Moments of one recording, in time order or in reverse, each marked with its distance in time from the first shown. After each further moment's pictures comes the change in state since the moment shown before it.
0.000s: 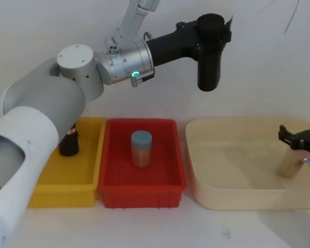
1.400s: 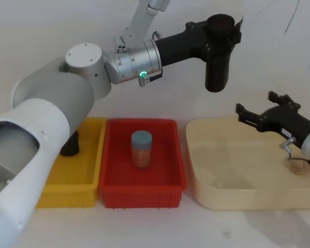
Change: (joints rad) left arm -0.057 -0.054 0.012 0.122 -0.019 -0.052 -0.044; right arm -0.002 0.003 -0.015 -0.109 0.128 -0.127 0.268
